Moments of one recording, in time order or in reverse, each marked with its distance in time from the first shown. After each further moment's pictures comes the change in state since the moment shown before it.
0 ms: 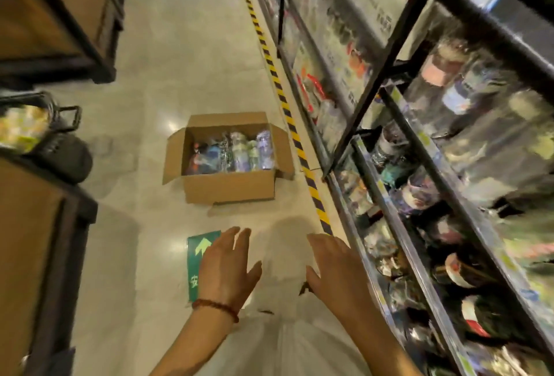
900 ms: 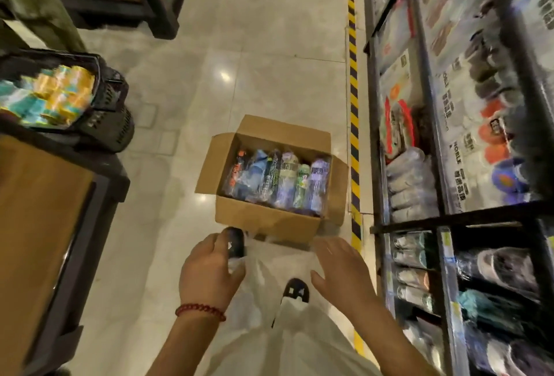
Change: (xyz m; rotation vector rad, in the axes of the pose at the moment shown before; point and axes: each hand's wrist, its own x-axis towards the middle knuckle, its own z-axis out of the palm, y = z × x) left_hand 0.275 -0.139 -0.047 -0.131 -0.039 -0.406; right_hand 0.373 -0.041 0.030 -0.008 -0.331 -0.335
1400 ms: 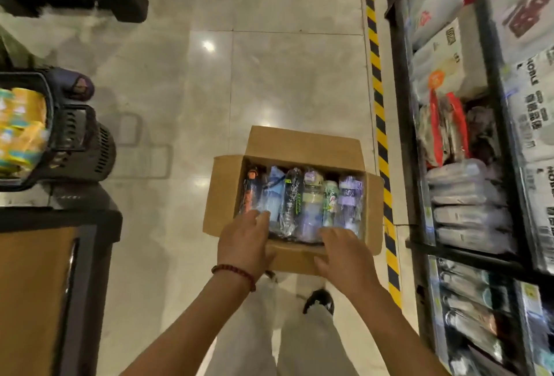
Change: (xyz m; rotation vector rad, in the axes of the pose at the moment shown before) left_hand 0.308 -0.041 -0.004 0.148 -0.221 0.221; right_hand 0.283 -0.013 0.038 0.066 -0.276 0.197
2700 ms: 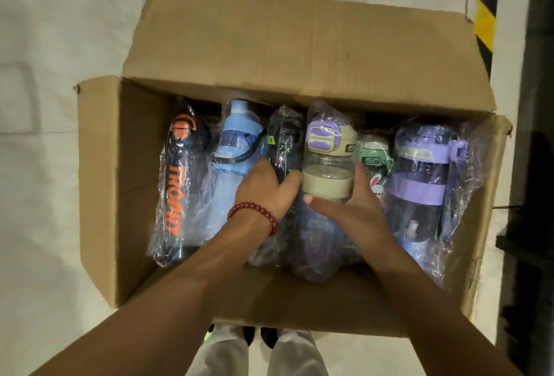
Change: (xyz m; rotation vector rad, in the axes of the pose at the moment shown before) left_hand 0.321 -0.020 0.350 -0.626 -0.274 -0.492; right_hand 0.307 0.163 0.294 1.095 -0.007 0.486
